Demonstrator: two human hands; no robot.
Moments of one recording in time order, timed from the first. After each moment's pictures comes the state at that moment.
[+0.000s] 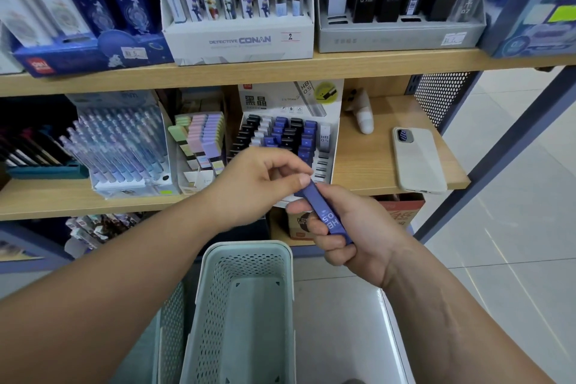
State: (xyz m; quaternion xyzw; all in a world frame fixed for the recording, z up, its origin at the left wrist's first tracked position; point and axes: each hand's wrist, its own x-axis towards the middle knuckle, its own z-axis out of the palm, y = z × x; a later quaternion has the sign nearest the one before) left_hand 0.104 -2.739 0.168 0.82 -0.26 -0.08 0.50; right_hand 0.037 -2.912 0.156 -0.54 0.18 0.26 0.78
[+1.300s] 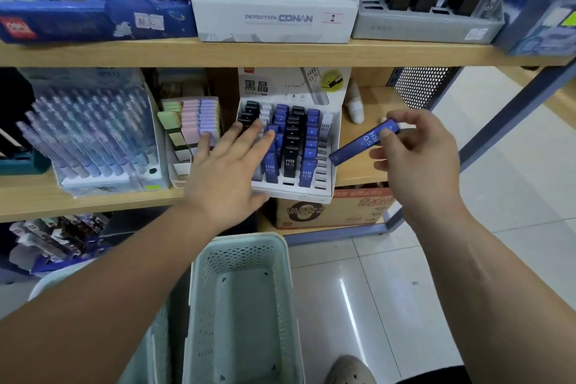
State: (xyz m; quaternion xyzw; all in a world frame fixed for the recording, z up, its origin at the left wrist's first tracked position) left_hand 0.141 -2.681 0.108 0.95 -0.28 0.11 0.03; right_hand 0.059 -2.922 0.182 -0.79 0.22 -0.26 0.52
